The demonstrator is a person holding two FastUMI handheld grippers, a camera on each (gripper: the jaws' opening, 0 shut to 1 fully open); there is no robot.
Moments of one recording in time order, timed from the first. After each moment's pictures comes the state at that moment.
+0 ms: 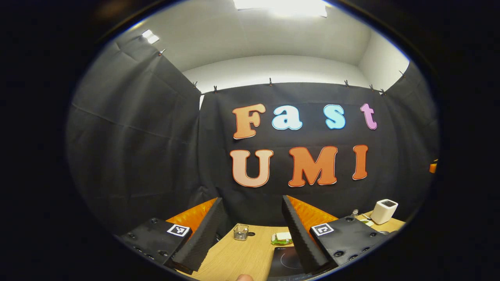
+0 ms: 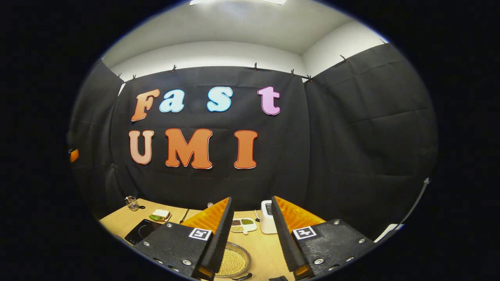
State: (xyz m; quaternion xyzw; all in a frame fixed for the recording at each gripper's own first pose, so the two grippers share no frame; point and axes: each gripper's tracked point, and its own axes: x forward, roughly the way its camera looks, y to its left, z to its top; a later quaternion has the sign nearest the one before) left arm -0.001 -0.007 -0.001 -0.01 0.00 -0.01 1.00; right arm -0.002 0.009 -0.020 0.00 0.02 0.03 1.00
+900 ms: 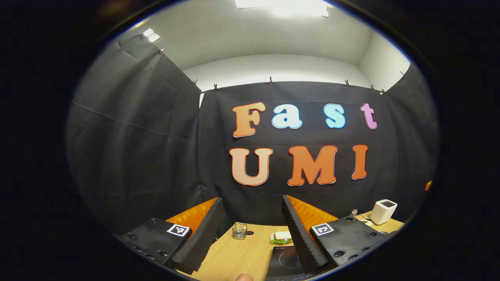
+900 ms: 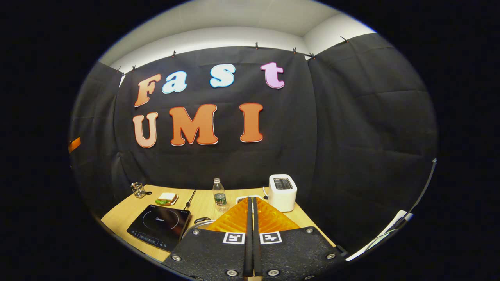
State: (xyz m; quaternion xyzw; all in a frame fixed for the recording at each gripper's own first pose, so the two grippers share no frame) left arm 0.001 -0.008 -0.009 -0.02 0.01 -0.01 1.00; right arm -0.011 0.024 -0.116 0.02 0.12 0.06 0.99
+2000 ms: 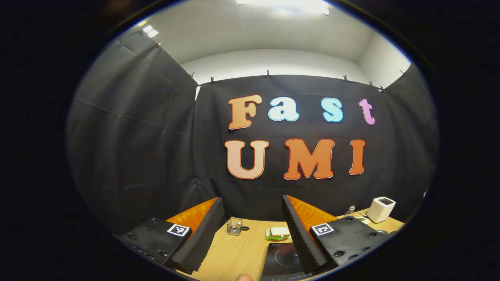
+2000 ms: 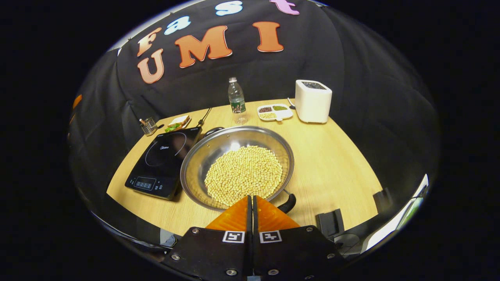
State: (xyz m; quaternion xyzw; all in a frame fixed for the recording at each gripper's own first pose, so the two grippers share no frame) left arm 0.012 -0.021 -0.033 -0.02 0.03 -0.02 1.00; right arm -0.074 0.077 -0.353 0.02 0.40 0.14 0.91
